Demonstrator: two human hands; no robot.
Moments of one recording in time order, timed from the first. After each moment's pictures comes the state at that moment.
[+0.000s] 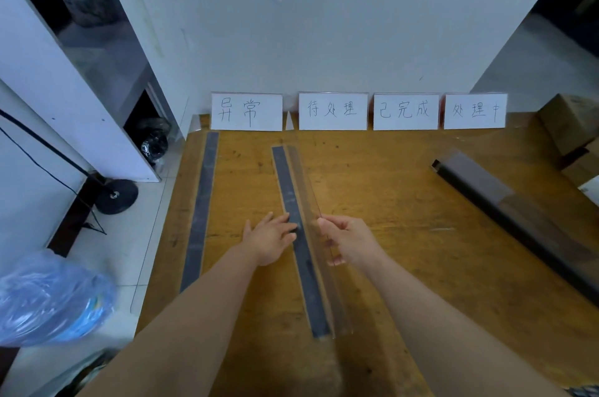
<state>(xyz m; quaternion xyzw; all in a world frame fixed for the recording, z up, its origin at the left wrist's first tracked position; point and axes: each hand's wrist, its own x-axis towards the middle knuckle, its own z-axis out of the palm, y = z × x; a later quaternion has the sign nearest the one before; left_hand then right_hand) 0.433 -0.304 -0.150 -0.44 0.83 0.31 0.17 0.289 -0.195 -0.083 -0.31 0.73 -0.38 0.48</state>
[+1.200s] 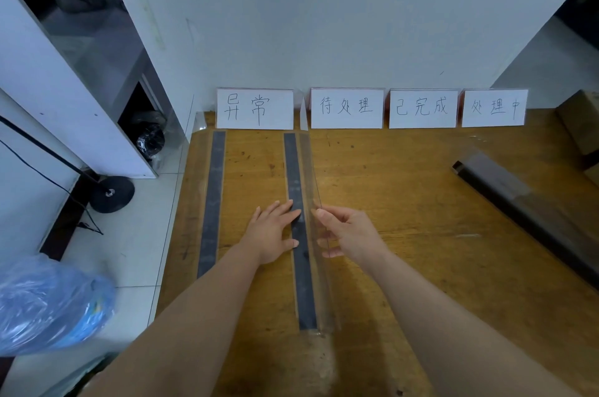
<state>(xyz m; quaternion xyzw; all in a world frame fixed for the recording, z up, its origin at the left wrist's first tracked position) 0.453 -0.351 -0.173 -0.39 0.88 0.26 0.09 0.310 -0.244 -0.091 -0.29 0.71 -0.40 0.50</state>
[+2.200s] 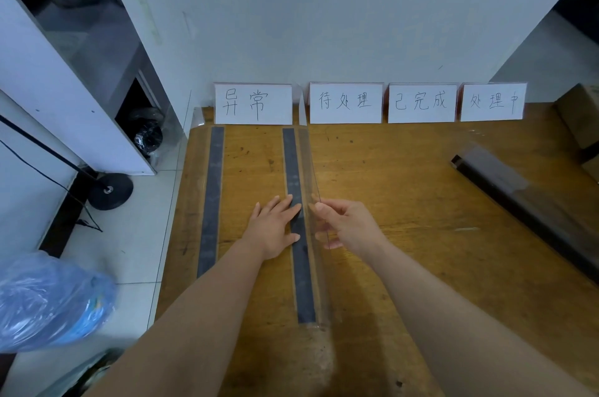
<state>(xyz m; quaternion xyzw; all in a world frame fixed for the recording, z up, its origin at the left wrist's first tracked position) 0.449 -0.346 -0.170 -0.39 0.88 0.23 0.12 0.309 -0.245 -0.087 -0.33 0.73 -0.37 0.47</state>
